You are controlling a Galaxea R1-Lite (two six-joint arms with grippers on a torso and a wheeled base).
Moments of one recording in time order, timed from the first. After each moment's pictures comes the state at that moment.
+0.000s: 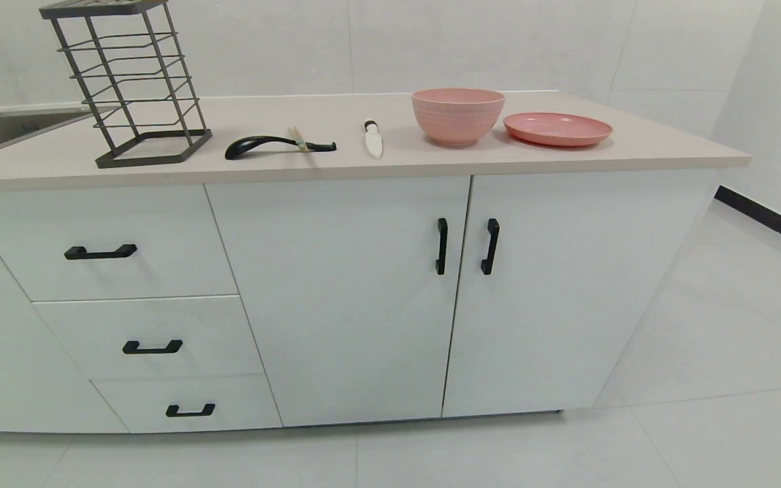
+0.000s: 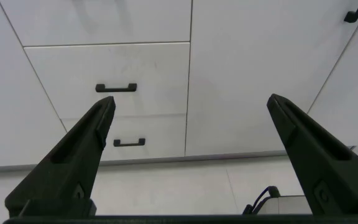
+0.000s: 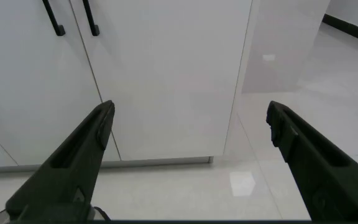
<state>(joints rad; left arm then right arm) 0.00 0.00 0.00 0.00 -0.03 0.00 0.00 0.01 0.00 0.01 0.02 0.01</state>
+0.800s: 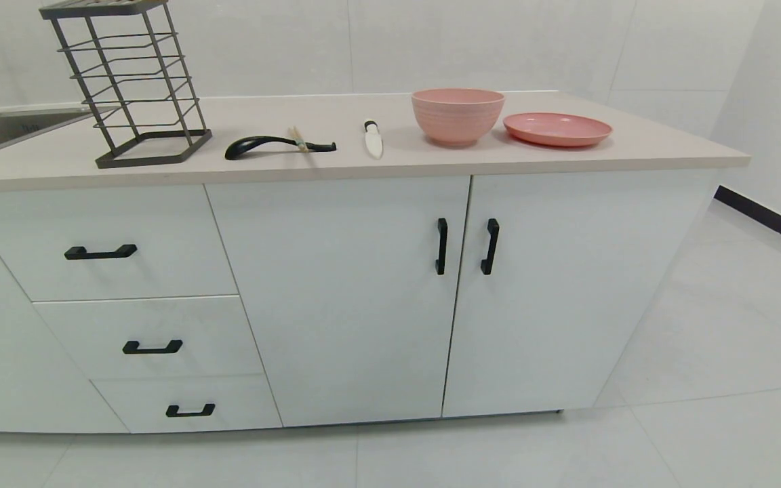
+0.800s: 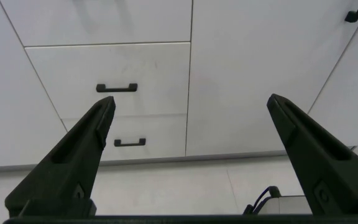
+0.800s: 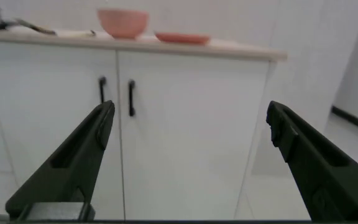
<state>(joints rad) 0.00 0.00 0.00 0.00 -0.03 0.00 -0.03 0.06 -0.19 -0.17 0.20 -0.02</state>
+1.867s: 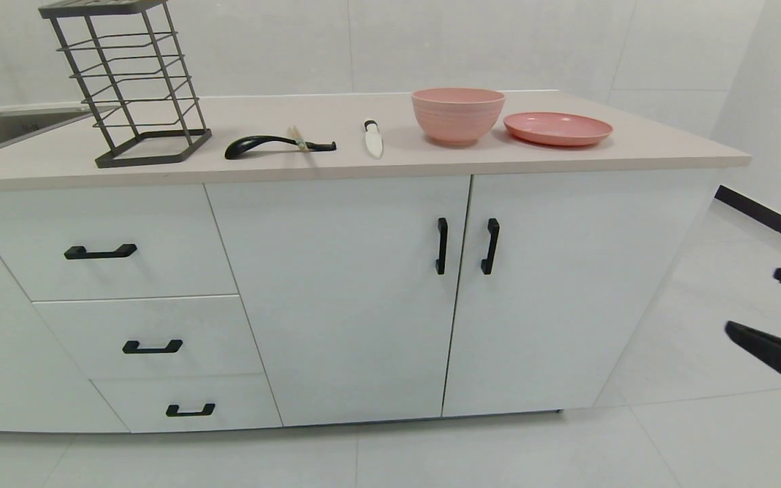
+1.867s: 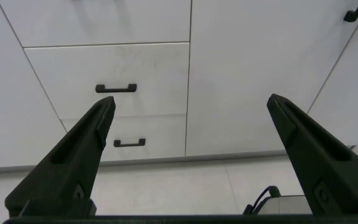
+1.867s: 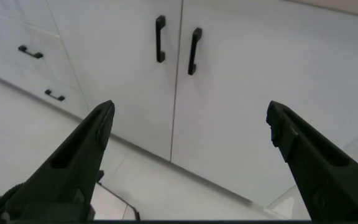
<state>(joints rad) 0.00 0.00 0.00 0.00 -0.03 0.01 0.17 0.93 -0.50 -0.24 0.35 -0.13</state>
